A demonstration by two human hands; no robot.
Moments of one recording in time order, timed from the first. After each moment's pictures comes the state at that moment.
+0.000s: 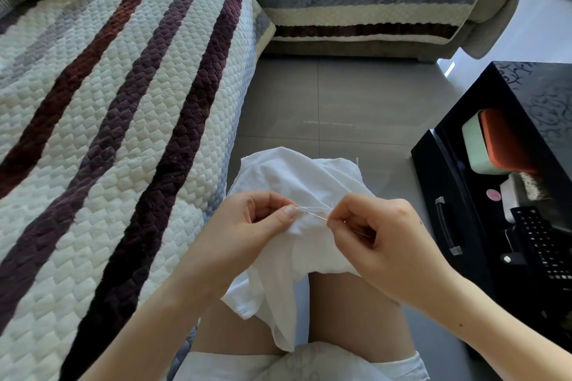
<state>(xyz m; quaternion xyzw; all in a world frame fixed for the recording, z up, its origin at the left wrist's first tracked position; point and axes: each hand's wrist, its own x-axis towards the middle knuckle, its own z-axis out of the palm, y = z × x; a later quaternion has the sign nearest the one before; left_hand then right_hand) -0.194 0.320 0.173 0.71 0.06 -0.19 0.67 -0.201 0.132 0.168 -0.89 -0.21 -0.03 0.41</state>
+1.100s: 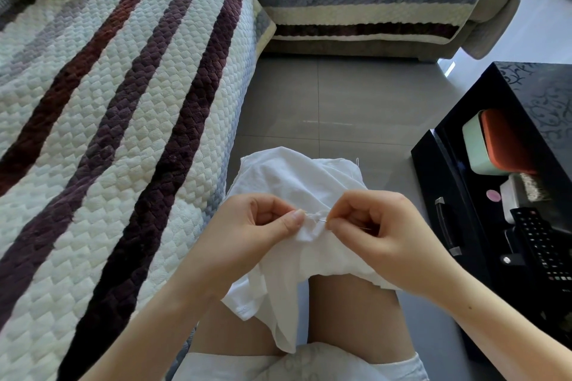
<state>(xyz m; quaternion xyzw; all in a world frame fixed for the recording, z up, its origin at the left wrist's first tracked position) -0.195 0.318 0.178 0.72 0.06 -0.21 0.66 -0.195 0.132 0.174 -0.84 -0.15 0.08 0.52</state>
